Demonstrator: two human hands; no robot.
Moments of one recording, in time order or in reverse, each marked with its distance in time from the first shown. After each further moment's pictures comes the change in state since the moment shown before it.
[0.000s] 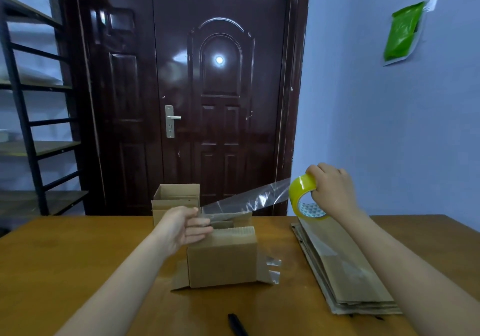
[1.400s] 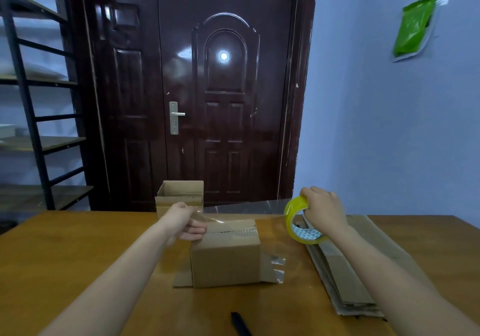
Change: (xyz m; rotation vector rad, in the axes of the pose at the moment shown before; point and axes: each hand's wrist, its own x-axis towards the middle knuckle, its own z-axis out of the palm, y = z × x) left_hand 0.032 -0.007 -0.014 0.309 0.043 0.010; right_hand -0.025 -0.018 0.035 0.047 -0.357 0.108
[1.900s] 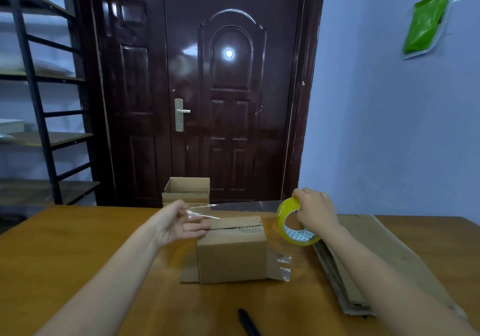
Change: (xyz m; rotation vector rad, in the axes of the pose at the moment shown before) left_hand 0.005 -0.012 -0.029 -0.530 -0.159 -0.174; right_hand 0.002 -0.031 0.010 0.015 -0.017 -0.051
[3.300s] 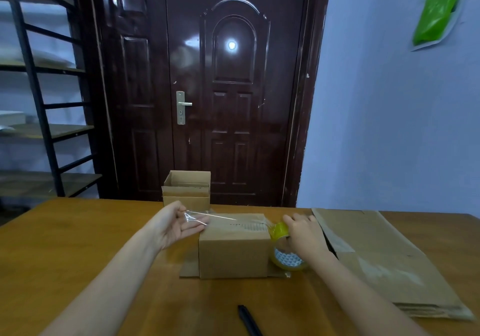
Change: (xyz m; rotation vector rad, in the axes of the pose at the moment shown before) left_hand 0.009 -0.017 -0.012 -0.074 -0.017 0.028; right_hand -0.037 -0.016 0.055 -0.117 -0.199 -0.064
